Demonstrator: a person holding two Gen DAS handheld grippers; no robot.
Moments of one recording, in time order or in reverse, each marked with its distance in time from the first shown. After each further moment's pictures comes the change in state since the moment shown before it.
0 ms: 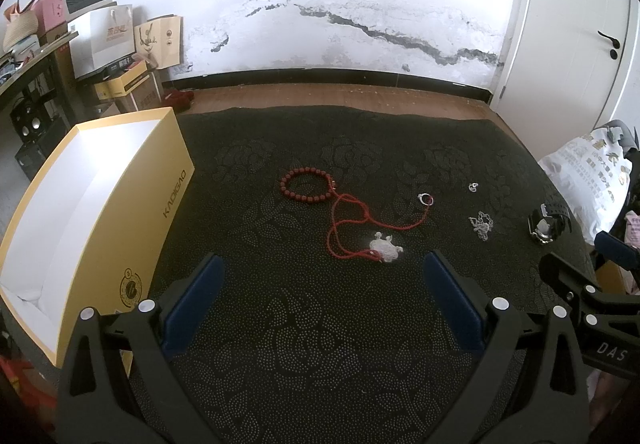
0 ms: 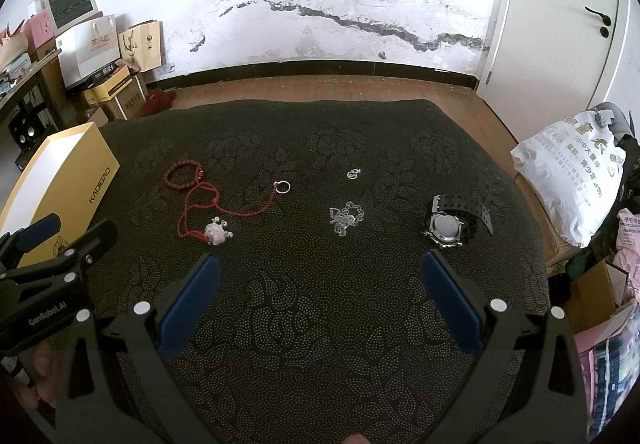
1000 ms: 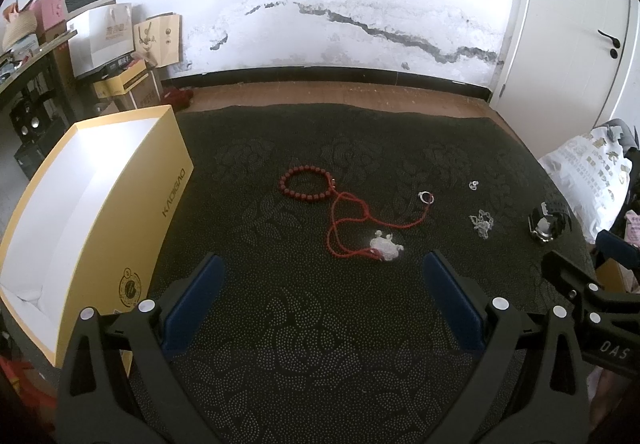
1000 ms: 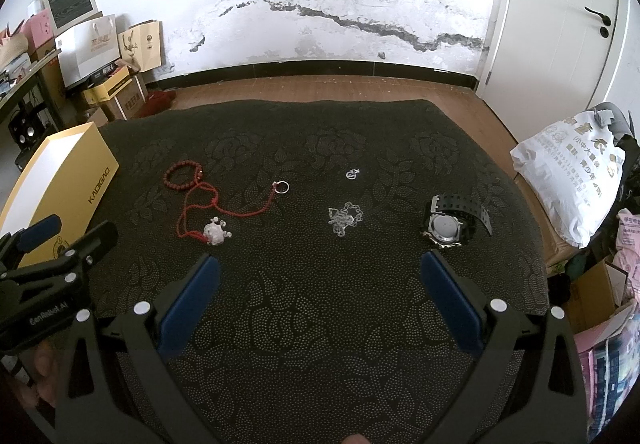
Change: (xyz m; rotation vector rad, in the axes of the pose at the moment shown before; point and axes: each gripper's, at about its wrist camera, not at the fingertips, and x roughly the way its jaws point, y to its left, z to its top) left arm 0.002 0.002 -0.001 -0.004 0.007 -0.004; right arm -0.002 0.000 -0.001 0.002 0.000 -0.001
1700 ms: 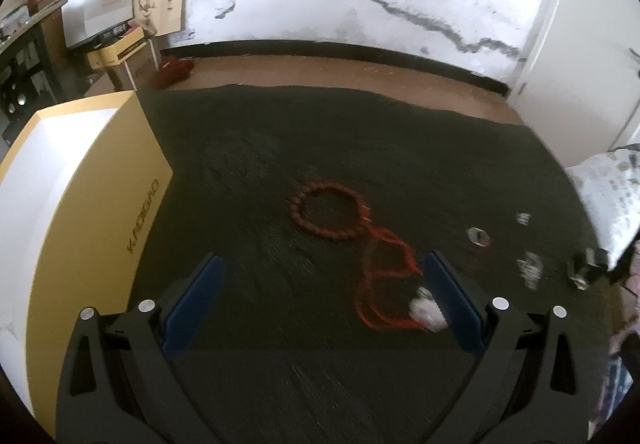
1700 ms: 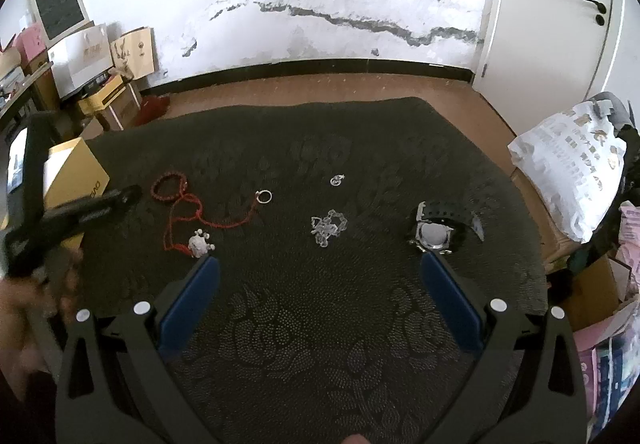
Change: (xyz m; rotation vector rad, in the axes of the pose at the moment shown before) left arm 0.106 0.028 0.047 -0.055 0.106 0.016; right arm 0.012 -0.025 0.011 0.031 0.010 0.008
